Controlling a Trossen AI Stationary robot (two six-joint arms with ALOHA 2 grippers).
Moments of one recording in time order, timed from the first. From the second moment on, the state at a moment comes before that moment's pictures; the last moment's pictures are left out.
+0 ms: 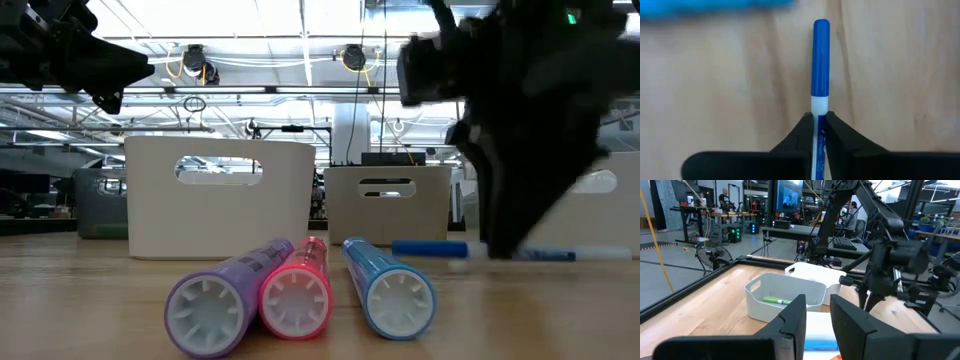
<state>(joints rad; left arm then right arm) -0.06 0.05 0.11 -0.03 -0.11 -0.11 0.51 1.95 1.30 -0.72 0.18 0.65</state>
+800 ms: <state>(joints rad) -0.06 0.05 0.11 -0.03 -0.11 -0.11 0.41 1.52 1.30 -0.46 0.47 0.51</state>
